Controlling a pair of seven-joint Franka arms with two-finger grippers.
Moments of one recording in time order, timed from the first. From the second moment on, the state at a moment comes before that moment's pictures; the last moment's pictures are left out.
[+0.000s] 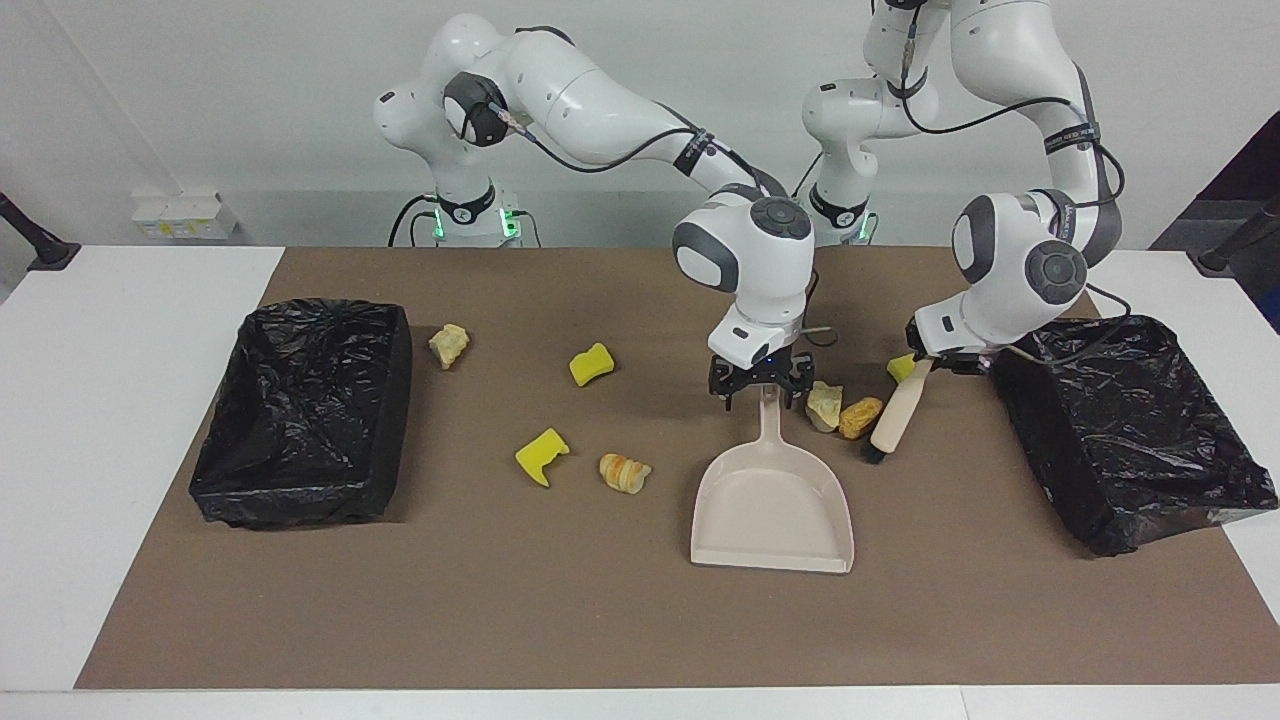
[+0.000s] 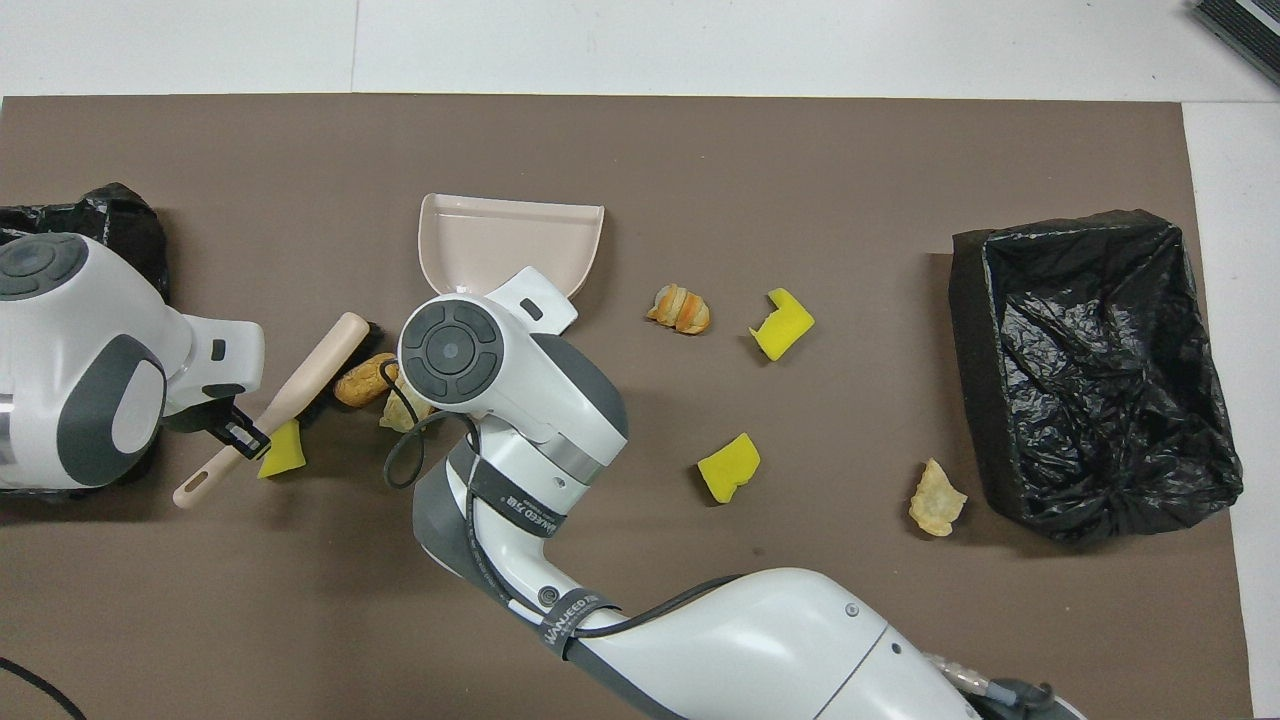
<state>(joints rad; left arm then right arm) -0.01 0.13 -0.05 -2.06 0.05 1.87 0.63 0.66 0.79 0.15 -1.13 -0.18 2.05 0.86</state>
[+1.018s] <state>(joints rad) 0.10 -0.03 -0.02 -2.09 0.05 1.73 0.11 0.62 0.62 0.15 -1.20 -0.19 2.05 0.61</state>
